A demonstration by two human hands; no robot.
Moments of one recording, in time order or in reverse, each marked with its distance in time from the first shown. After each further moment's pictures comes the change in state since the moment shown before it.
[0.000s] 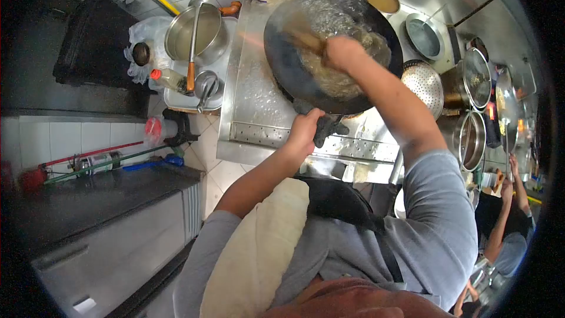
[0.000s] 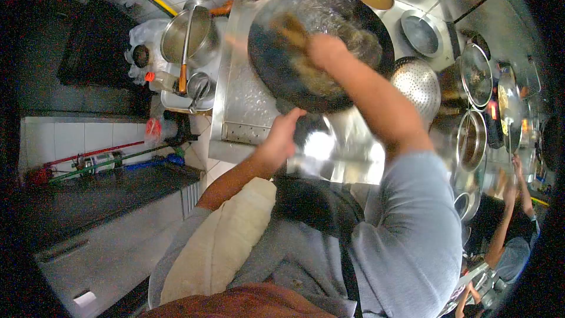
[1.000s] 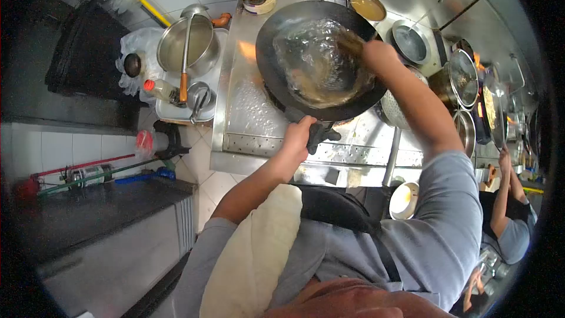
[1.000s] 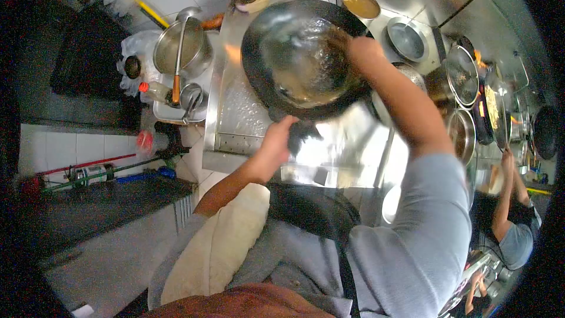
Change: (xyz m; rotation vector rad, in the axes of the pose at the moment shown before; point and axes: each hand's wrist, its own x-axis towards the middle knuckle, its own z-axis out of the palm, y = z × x) left_hand 0.016 -0.010 -0.007 -0.160 -0.069 -0.039; right_hand -0.031 0.099 -0.031 -0.266 -0.016 0.149
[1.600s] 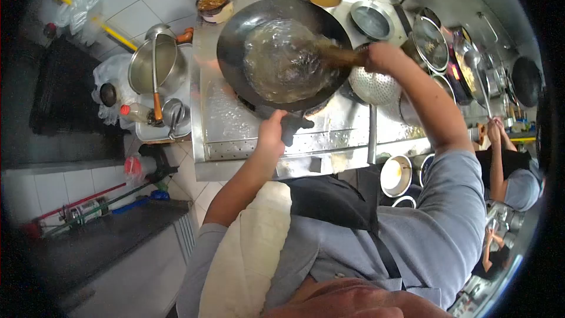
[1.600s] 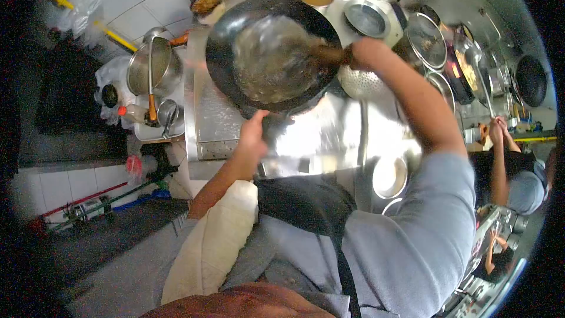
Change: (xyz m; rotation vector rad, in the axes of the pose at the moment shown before) left_hand -0.010 0.005 0.014 0.125 0.107 -0.039; right_hand -0.125 0.061 -0.029 0.058 -0.121 0.040
